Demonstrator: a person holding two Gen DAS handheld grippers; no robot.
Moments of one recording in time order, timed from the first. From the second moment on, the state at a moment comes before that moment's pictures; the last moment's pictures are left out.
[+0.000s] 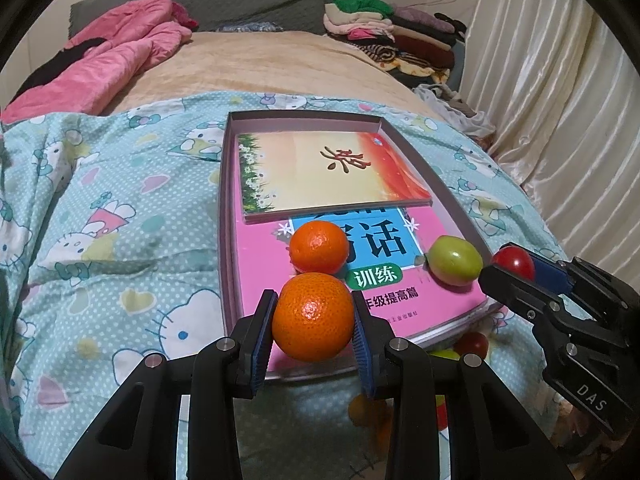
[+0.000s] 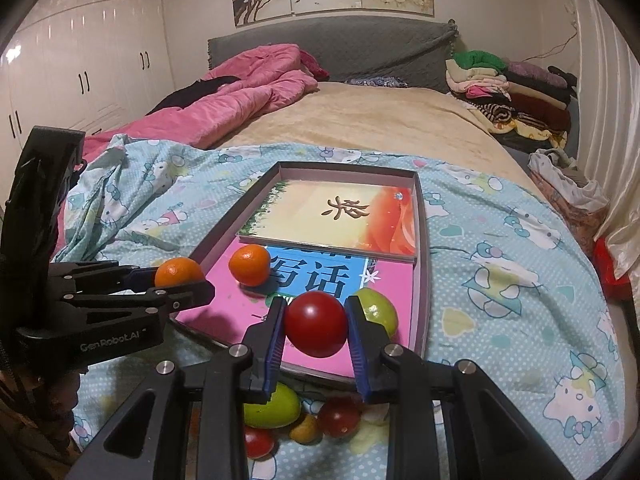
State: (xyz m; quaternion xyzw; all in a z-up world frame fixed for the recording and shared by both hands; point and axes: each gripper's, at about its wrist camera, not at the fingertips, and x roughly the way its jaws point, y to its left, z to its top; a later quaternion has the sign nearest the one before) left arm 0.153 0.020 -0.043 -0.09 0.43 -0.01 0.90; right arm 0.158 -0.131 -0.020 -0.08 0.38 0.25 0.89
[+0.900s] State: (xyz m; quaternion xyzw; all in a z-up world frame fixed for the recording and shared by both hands) left arm 0.167 0.013 -0.063 -0.07 0.46 -0.01 0.88; right arm 0.168 -0.110 -0.031 -0.12 0.38 0.25 0.88
